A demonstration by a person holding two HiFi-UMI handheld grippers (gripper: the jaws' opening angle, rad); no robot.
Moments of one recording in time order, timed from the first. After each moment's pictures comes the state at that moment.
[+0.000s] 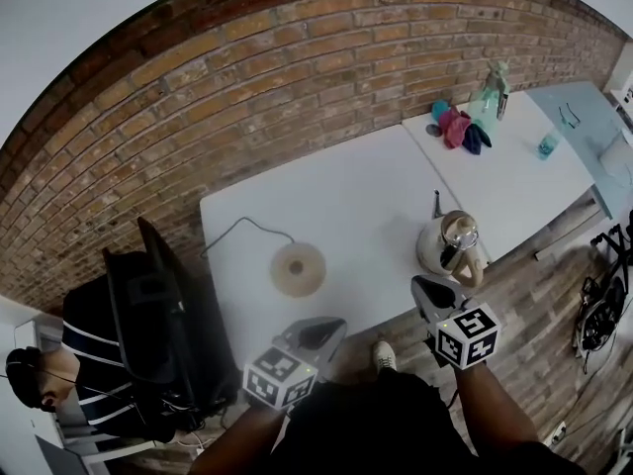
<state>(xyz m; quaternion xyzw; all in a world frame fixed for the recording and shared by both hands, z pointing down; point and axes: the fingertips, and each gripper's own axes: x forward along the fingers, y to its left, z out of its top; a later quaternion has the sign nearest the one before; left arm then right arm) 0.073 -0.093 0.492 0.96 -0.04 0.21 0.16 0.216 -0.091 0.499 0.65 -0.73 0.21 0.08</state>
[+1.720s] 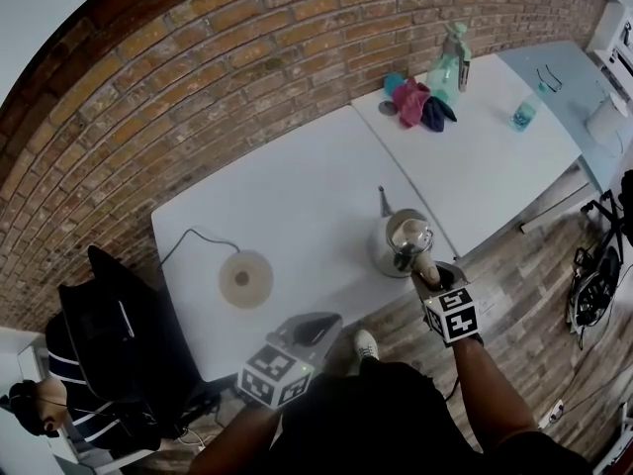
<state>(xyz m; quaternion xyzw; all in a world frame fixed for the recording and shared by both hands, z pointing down) 0.206 -0.068 0.526 0.95 -0.01 0.25 0.18 0.392 -0.046 0.637 0.68 -0.64 0.28 0.23</state>
